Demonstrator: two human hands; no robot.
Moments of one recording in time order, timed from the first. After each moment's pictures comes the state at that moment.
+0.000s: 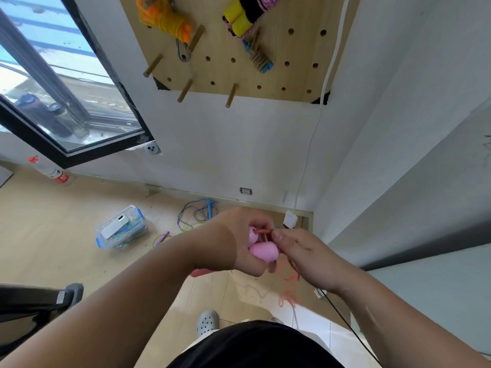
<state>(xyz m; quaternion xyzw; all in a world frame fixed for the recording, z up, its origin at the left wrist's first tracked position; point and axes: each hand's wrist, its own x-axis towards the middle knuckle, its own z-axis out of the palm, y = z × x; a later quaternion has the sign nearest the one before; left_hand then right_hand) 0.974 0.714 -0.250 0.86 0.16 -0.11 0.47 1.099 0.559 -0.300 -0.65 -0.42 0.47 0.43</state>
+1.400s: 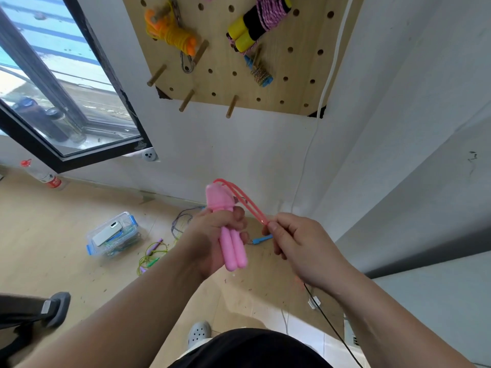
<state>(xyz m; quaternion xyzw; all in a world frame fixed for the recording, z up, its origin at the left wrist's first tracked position) 0.966 0.714 -0.270 0.37 0.33 0.14 0.85 1.092 0.571 -0.265 -0.78 -0.42 0.29 0.36</state>
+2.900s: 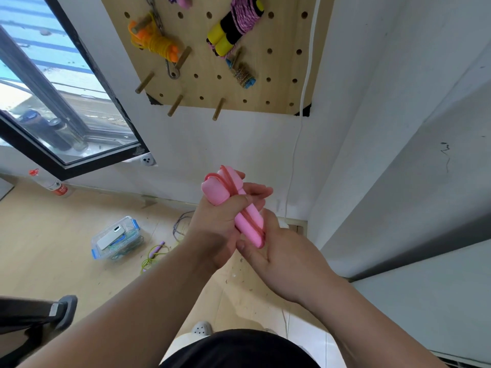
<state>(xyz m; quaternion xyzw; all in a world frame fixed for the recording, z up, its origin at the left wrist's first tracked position) 1.016 0.662 -0.242 0.45 0.28 0.27 0.80 1.091 0.541 -0.263 -0.82 -0.47 0.23 0.24</state>
